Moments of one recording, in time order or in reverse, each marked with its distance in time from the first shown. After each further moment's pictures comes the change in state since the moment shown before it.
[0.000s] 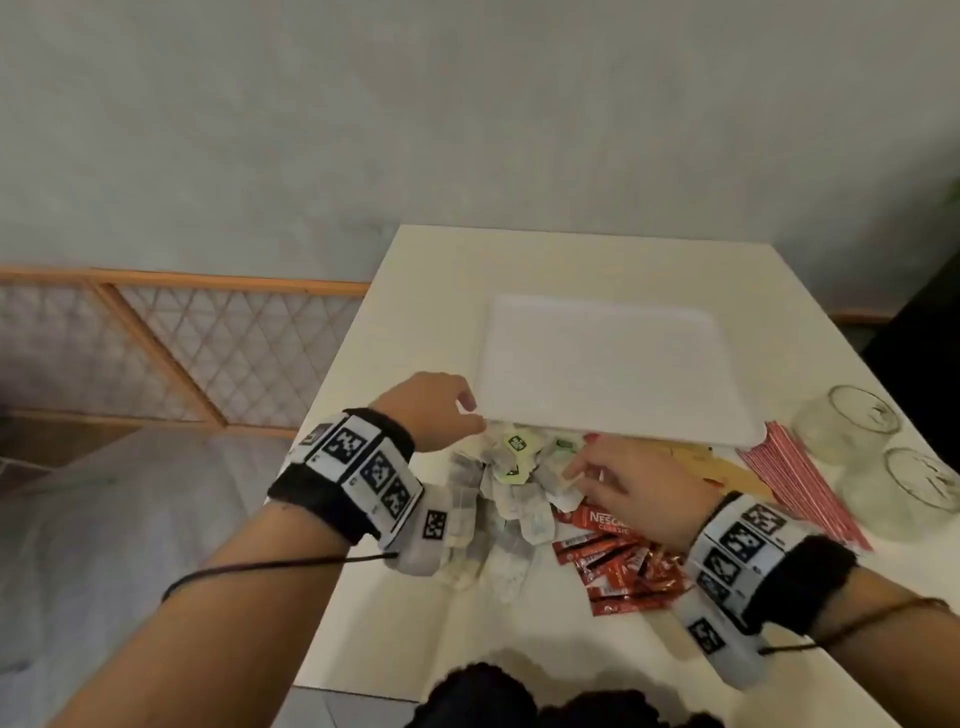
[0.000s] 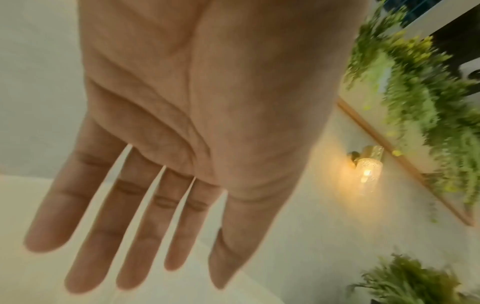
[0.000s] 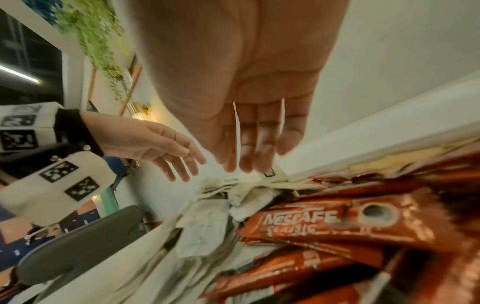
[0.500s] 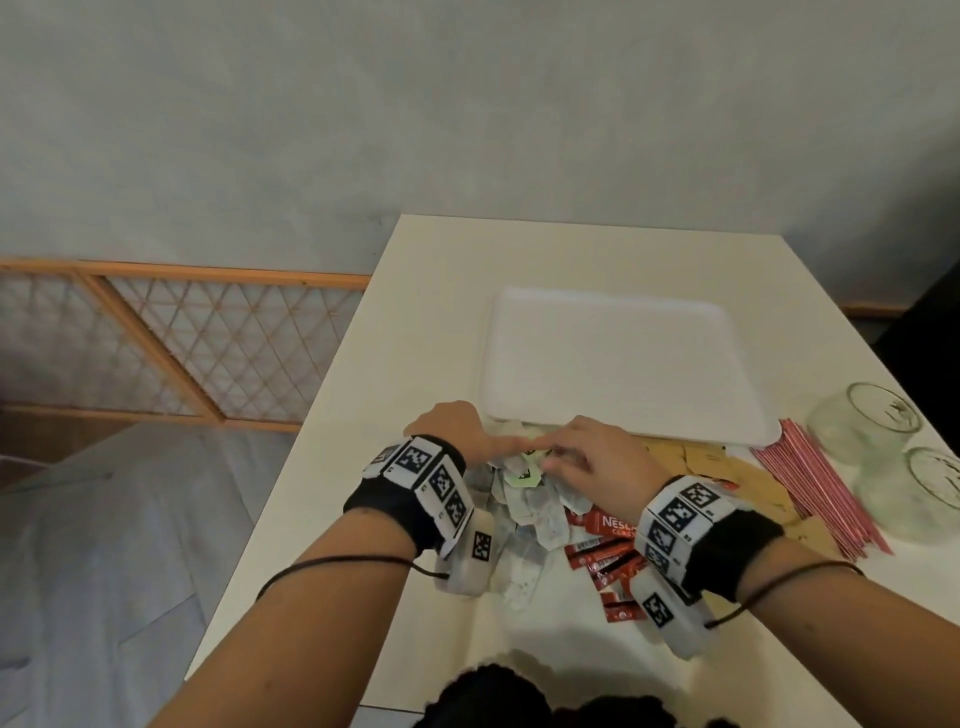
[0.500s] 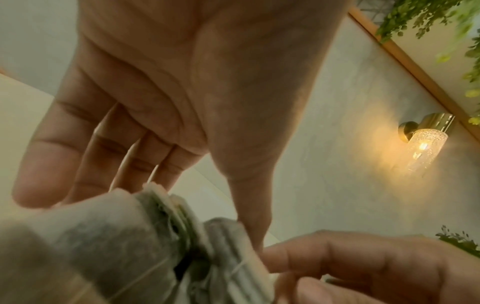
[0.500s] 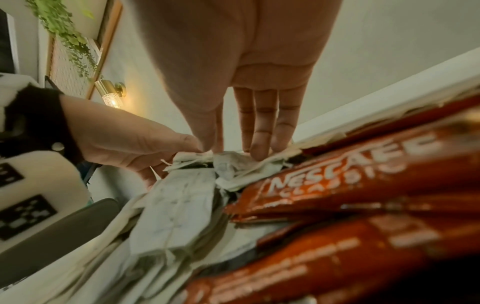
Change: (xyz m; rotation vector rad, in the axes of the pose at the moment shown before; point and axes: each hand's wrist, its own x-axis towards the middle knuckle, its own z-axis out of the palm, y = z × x) left_hand 0.029 0.002 0.046 -0.084 -0.054 -0.221; right_hand 0.046 -0.003 0.029 0.066 0.090 0.019
